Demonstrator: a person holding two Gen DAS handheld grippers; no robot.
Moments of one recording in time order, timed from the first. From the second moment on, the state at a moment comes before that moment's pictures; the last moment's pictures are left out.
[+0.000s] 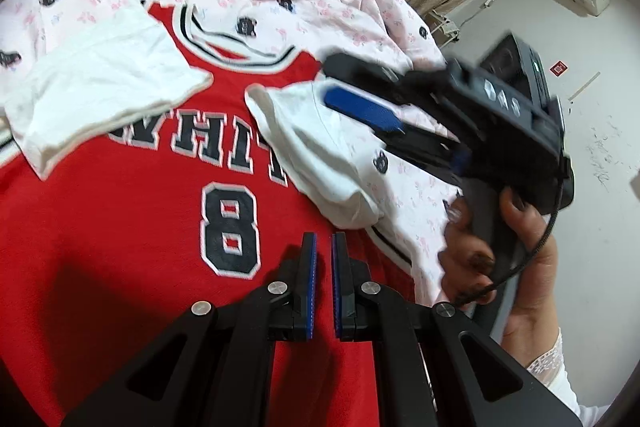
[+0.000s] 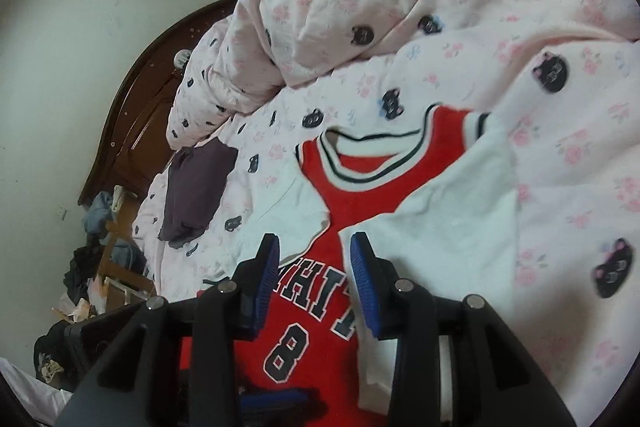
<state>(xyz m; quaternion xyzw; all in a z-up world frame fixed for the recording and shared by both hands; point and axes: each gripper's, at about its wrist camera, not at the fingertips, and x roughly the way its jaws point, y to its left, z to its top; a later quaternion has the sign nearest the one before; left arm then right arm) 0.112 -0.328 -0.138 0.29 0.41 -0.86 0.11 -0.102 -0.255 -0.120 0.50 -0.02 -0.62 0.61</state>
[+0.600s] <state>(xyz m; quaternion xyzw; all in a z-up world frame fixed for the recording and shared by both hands) 0.039 -0.383 -0.125 0.33 0.35 -0.86 0.16 -0.090 -0.220 -0.132 0.53 0.11 -0.52 0.66</state>
